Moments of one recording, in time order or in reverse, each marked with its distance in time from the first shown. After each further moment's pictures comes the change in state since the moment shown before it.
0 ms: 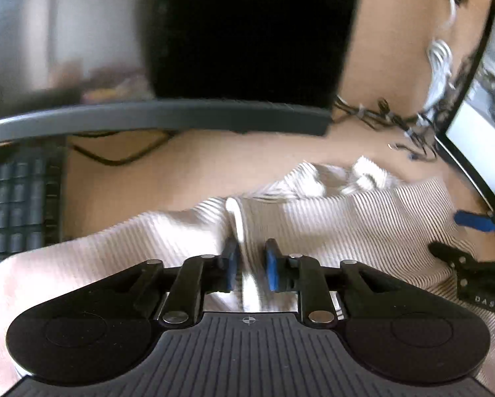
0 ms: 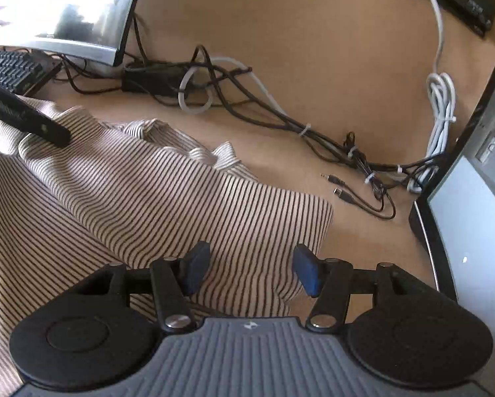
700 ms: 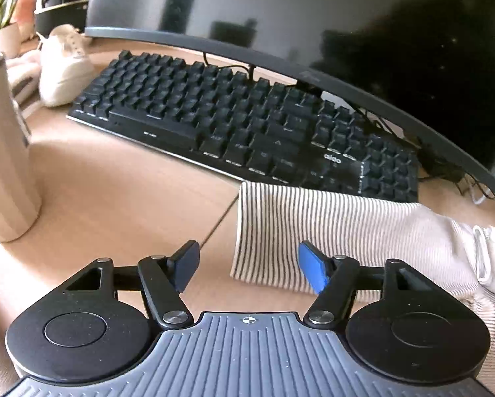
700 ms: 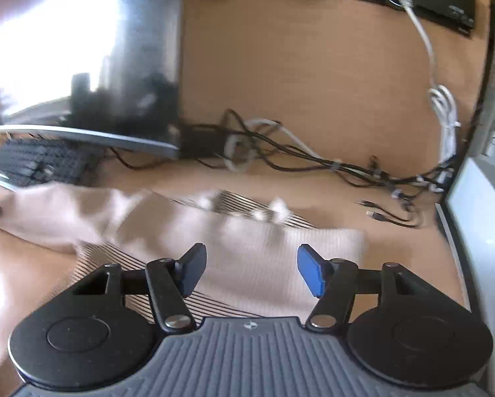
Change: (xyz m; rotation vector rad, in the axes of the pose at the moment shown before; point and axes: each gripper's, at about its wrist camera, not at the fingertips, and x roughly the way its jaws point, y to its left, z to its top) left arm -0.141 0.222 -0.096 -0.461 -0.083 0.347; right arm -0.070 0.018 0.044 0.214 -0.059 0.171
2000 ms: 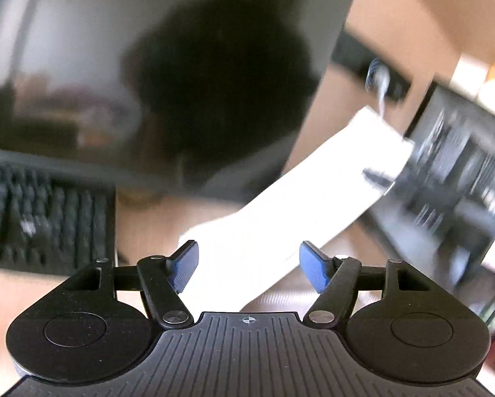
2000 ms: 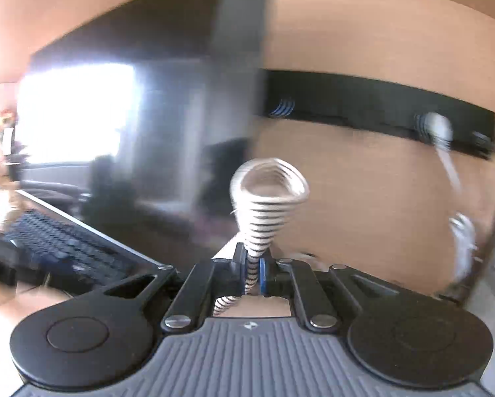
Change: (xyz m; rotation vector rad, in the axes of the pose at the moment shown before) left arm -0.059 -0.195 0.008 0.318 0.024 -0.604; right arm -0.022 0.046 0.053 -0.052 -0.336 -0.009
